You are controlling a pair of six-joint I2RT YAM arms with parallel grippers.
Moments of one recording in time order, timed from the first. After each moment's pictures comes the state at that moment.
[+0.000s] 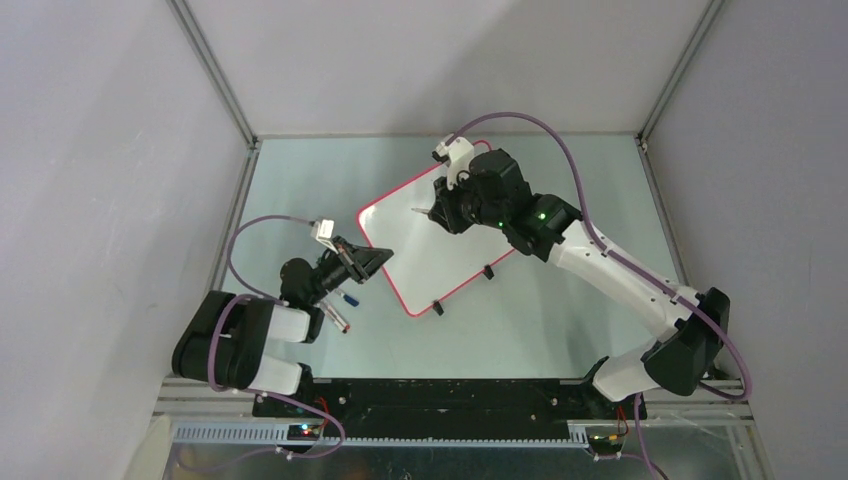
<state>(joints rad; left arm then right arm) -0.19 1.41 0.16 1.33 0.65 -0.76 0.81 1.45 1.46 -0.45 -0.07 0.12</state>
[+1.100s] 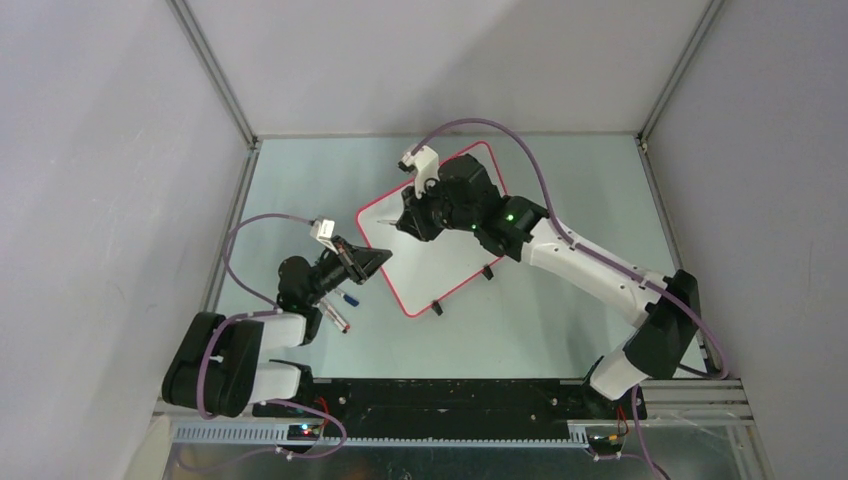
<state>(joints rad) -0.18 1.28 0.17 1.14 0.64 -0.69 0.88 1.56 1.49 -0.35 -0.16 0.12</state>
